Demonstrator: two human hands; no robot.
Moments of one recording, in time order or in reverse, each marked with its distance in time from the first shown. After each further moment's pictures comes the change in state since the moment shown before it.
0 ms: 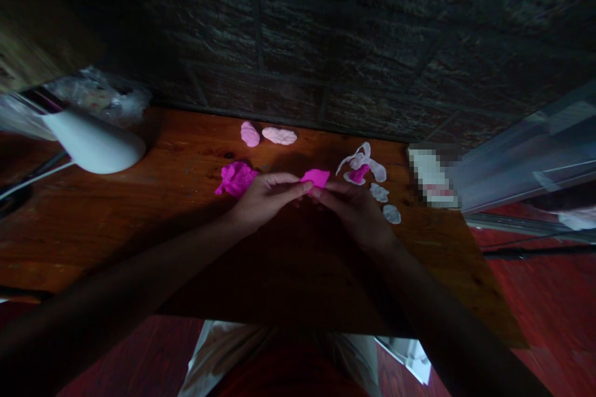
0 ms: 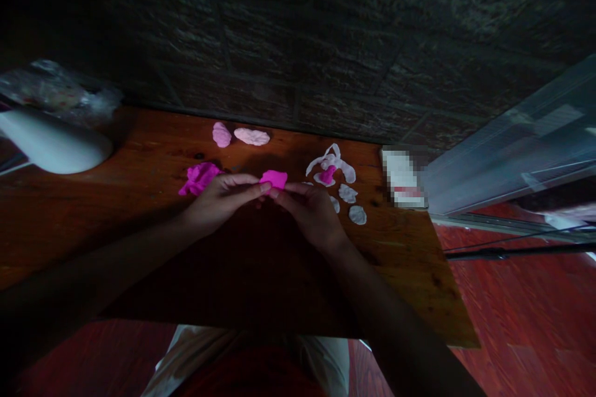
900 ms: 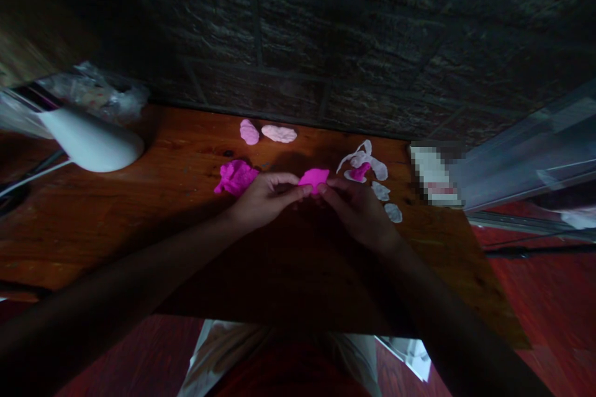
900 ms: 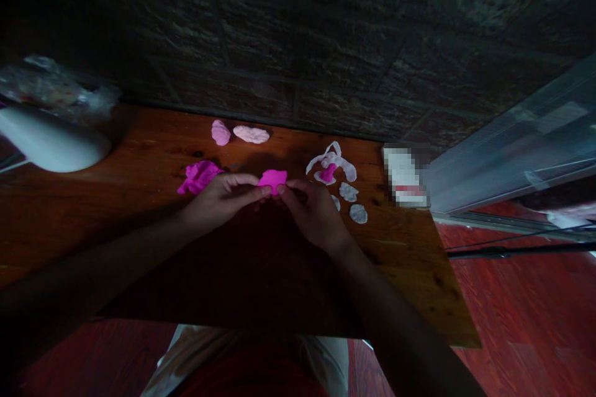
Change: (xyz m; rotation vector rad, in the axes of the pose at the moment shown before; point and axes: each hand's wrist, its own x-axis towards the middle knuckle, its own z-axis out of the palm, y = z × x) left_hand 0.001 -0.003 -0.002 0.105 -0.054 -0.004; right_hand 0.000 -0.004 -0.007 -0.244 -0.015 -0.121
